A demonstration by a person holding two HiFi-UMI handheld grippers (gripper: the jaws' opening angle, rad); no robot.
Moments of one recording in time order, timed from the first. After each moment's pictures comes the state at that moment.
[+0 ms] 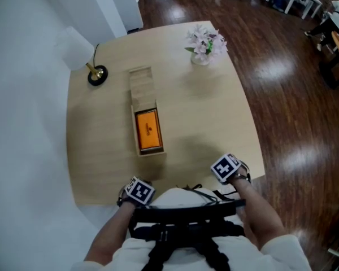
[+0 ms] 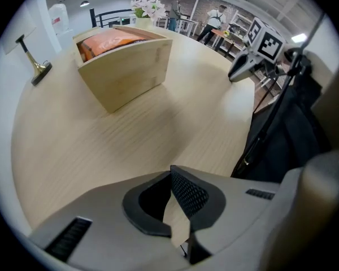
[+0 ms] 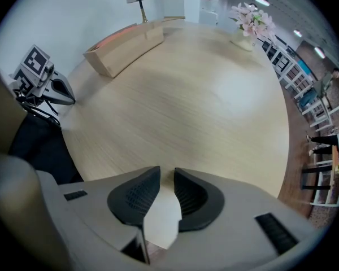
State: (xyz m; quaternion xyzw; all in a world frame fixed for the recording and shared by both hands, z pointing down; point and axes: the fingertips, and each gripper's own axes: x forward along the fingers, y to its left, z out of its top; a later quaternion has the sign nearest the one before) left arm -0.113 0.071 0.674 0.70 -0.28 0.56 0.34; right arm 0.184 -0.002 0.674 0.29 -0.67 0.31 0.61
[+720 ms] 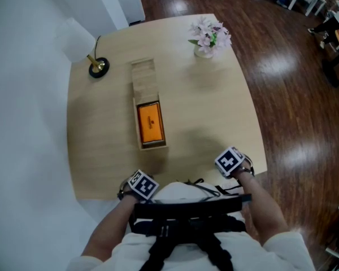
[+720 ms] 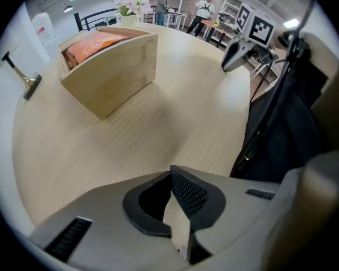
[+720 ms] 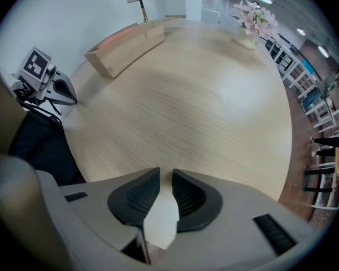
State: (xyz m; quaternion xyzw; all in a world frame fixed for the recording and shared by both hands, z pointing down) left arm -0.115 0.075 0.675 0.69 -0.25 0.60 0.31; right arm 0.186 -0.001 0.672 0.27 -0.66 0.32 0.62
